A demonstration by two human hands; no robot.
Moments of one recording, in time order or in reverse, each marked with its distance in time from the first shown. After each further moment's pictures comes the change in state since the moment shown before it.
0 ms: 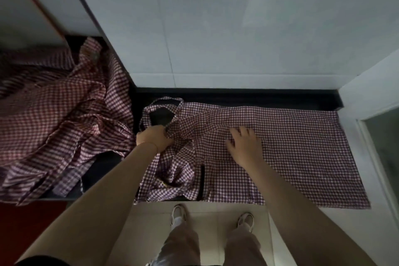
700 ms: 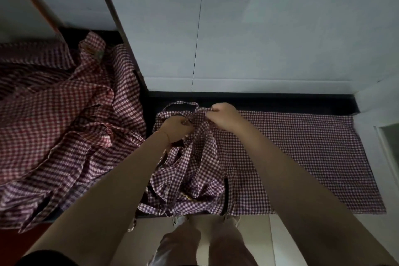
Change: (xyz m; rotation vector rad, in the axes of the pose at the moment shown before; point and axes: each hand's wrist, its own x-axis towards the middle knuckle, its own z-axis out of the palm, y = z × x) left_hand 0.063 -0.009 -0.025 -0.595 -0.197 0.216; right_hand 0.101 -0.126 -0.070 0.610 -0.274 0.067
